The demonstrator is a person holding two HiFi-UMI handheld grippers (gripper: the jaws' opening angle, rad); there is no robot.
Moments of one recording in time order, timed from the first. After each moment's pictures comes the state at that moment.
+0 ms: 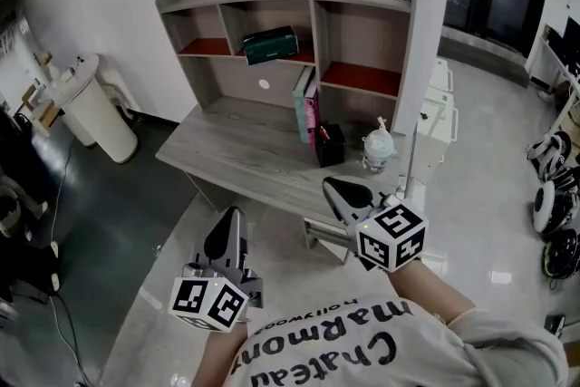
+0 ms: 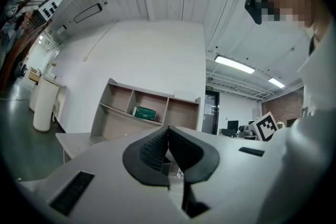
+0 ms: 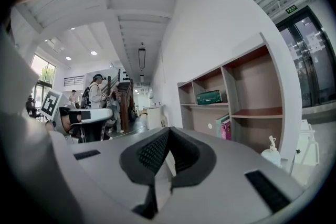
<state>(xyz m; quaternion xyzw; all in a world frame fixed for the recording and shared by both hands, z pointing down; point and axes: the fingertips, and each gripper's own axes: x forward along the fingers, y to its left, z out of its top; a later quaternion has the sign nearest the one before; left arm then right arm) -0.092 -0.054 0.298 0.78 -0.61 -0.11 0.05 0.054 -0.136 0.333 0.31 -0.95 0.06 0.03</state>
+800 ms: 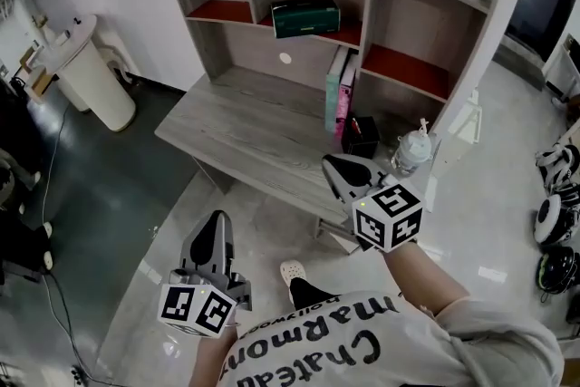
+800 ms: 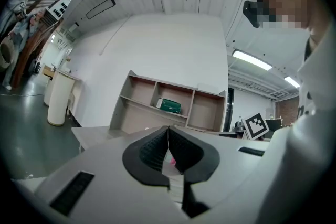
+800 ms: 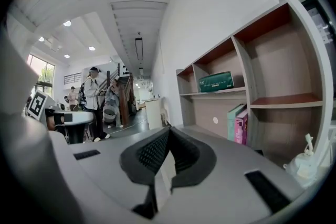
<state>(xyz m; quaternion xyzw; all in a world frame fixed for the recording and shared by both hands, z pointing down) -0.194 -0.101 0.350 0.74 -0.66 -0.10 0.10 -0.038 -0.238 0.377 0.30 -0.95 0.08 0.06</state>
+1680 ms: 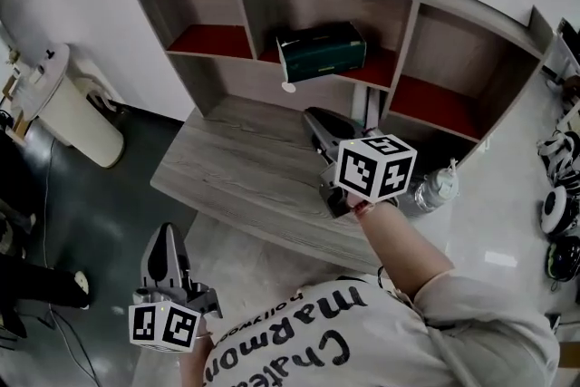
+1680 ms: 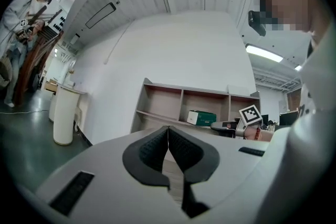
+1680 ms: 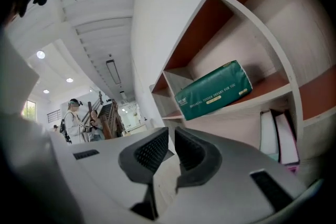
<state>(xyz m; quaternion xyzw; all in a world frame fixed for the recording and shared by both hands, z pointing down) -0.354 -0.229 0.308 0.71 -0.70 -0.08 0.06 -0.142 -0.450 0.316 0.35 -0.91 0.20 -0.06</state>
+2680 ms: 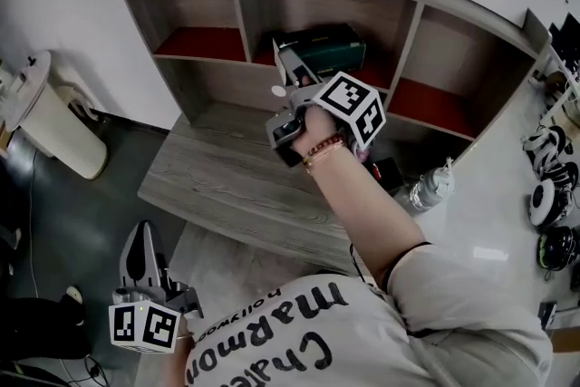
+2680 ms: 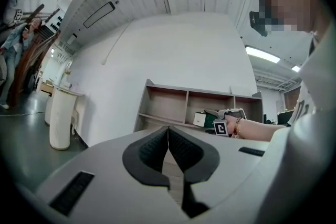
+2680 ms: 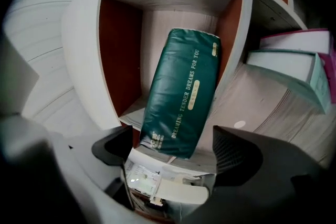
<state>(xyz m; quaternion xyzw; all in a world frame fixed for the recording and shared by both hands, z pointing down) -0.398 -0.254 0.309 0.72 -0.69 -0.09 0.05 -0.158 -0.557 0.301 0.38 -0.71 0.48 -0.33</state>
